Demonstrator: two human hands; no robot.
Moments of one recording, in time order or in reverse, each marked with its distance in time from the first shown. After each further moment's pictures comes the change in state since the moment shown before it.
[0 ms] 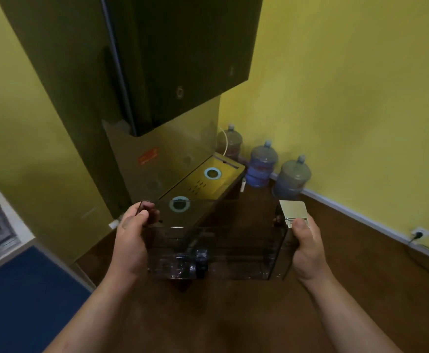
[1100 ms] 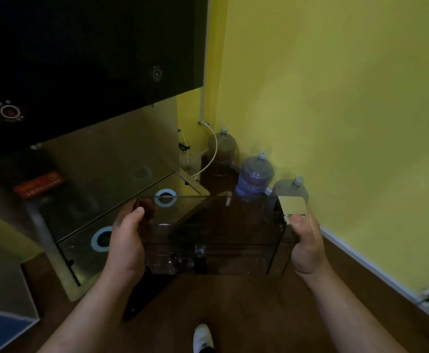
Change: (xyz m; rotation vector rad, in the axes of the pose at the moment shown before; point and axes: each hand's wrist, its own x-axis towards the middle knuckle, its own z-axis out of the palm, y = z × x) left_hand 0.159 -0.090 0.287 -0.098 0.209 -0.137; right_hand 0.312 0.051 -0.191 0.053 -0.165 0.018
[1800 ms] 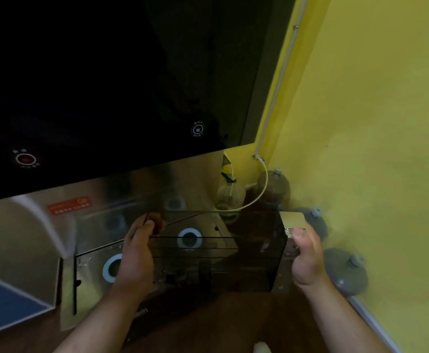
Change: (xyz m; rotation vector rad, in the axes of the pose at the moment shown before) left_hand 0.114 0.002 0.041 -0.038 0.324 0.082; right_hand 0.214 0.059 0.038 -0.013 -0.308 0.015
